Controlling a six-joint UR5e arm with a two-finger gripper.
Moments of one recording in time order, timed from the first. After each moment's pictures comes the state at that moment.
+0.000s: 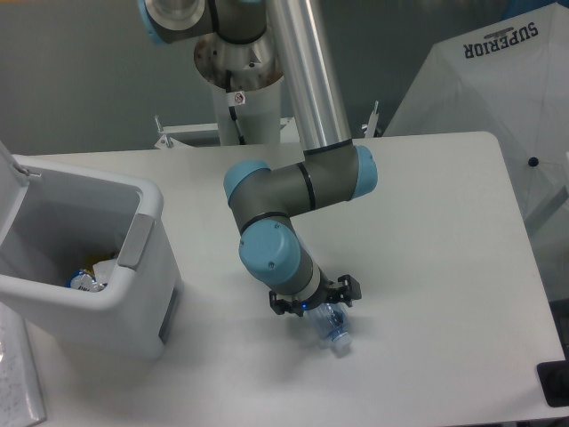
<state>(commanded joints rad) 2.32 -2.19 -1.62 -0.86 1.92 0.25</state>
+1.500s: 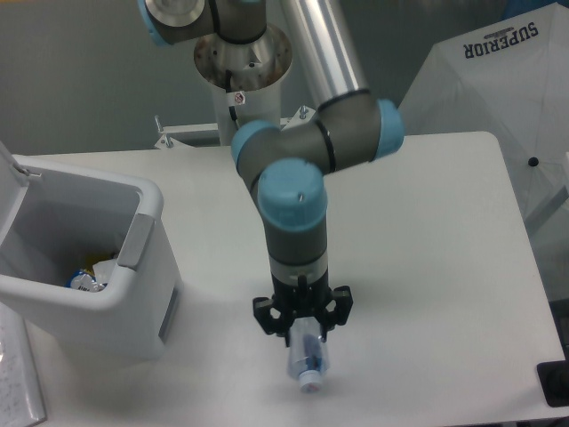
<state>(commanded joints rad) 2.36 -1.99 -1.38 -0.85 1.28 0.24</state>
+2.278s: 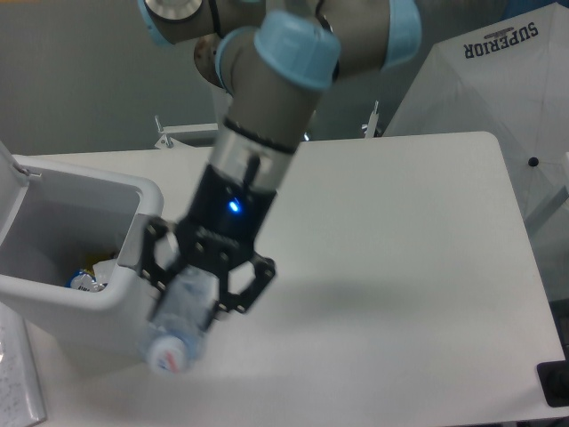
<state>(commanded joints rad) 2.35 -1.84 -1.31 -0.84 0.75 0.25</state>
